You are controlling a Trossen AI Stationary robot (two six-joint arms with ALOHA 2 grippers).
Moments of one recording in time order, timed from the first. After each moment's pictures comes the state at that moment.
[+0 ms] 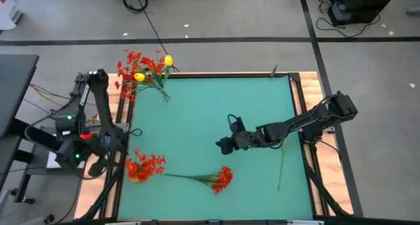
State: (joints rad) left arm -1.50 0.71 0.91 -1.26 -0.69 -1.29; right arm 0.23 1.57 0.84 0.08 0.31 1.28
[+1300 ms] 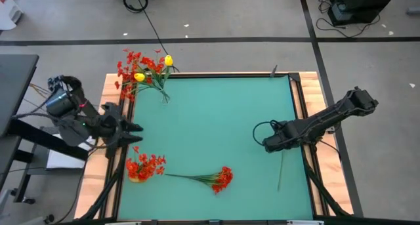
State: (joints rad) left arm -0.89 0.86 1.34 -1.10 -0.77 -0.97; right arm 0.34 1.26 0.74 -1.22 -0.05 1.81
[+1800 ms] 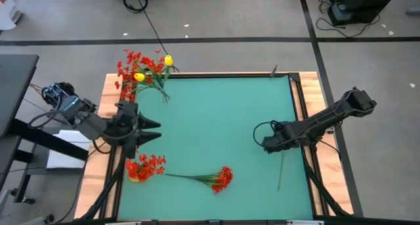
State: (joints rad) left arm -0.64 0.96 1.34 -0.76 -0.68 -0.73; right arm 0.34 1.29 0.71 -1.20 -0.02 1.88
